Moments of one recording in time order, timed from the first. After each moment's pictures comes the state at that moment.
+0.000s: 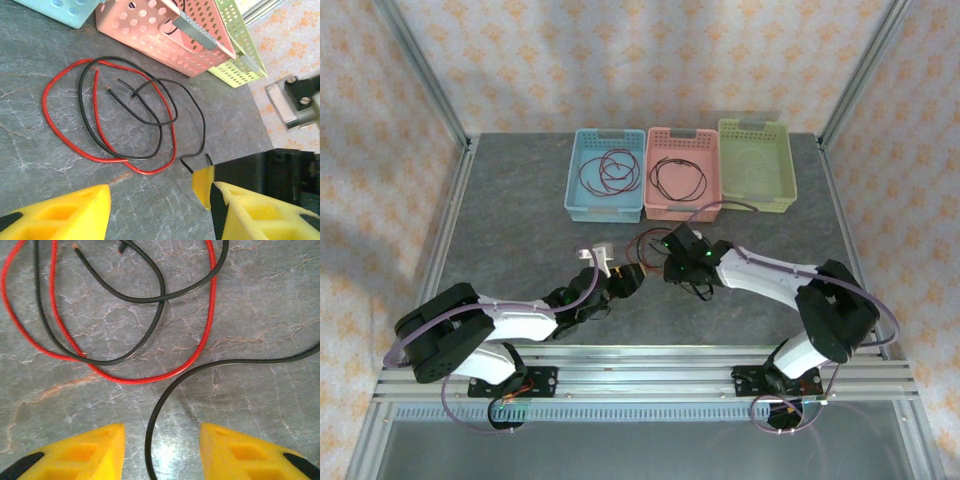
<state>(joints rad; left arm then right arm) -0.85 1.40 0.34 0.67 -0.21 -0.94 0.76 1.53 0.88 -0.50 0.10 0.75</state>
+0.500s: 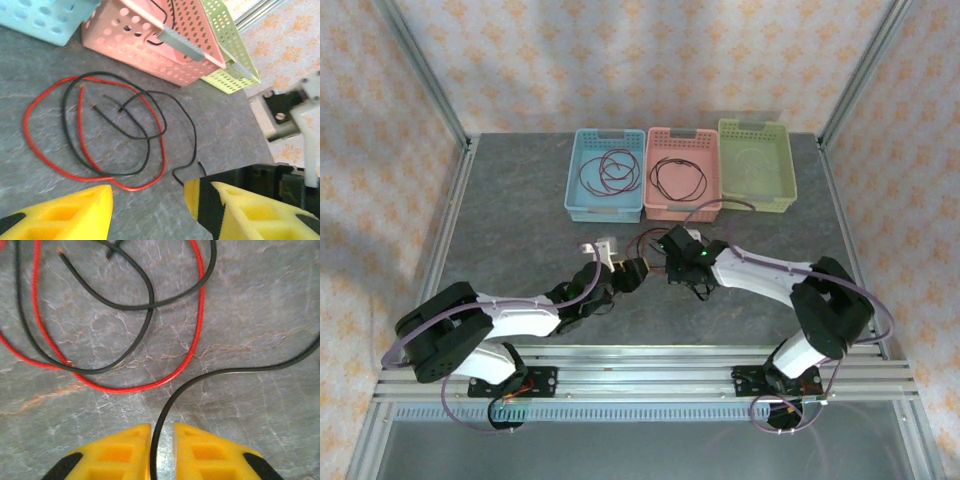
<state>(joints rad) -0.85 1.41 0.43 0.61 -0.22 -0.90 0.78 1.52 0.89 -0.51 0.18 0.74</state>
